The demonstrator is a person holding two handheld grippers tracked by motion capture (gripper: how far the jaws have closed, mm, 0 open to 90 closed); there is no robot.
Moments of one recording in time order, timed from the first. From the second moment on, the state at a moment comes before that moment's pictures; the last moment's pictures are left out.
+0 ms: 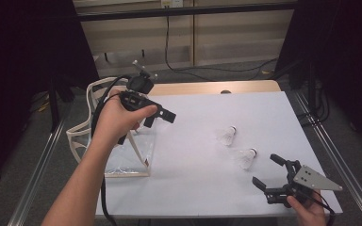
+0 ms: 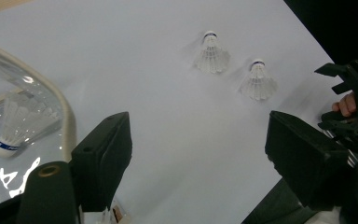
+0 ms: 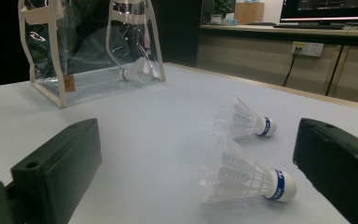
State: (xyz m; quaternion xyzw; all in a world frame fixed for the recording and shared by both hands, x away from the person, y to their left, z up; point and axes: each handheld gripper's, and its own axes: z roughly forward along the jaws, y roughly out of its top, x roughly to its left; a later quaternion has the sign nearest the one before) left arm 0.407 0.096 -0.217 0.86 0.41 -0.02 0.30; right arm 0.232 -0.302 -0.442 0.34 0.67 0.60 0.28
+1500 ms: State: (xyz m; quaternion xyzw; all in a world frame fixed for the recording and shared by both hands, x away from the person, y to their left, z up) left arm 0.399 0.053 -0.268 0.88 0.38 -0.05 0.28; right arm 0.233 -0.302 -0.442 0.34 0.68 0.60 0.27
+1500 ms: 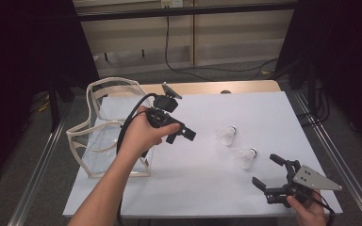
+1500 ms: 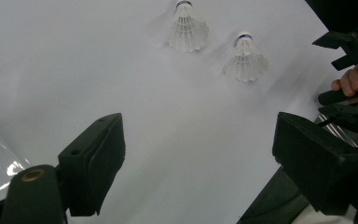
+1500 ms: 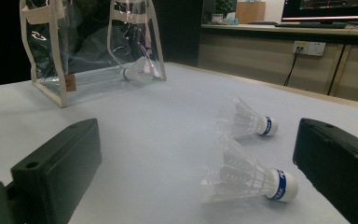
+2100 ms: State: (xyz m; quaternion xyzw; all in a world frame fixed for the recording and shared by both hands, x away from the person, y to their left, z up) left arm 0.396 0.046 -0.287 0.88 0.38 -0.06 0.28; right arm 0.232 -0.302 -0.442 0.33 0.67 0.60 0.28
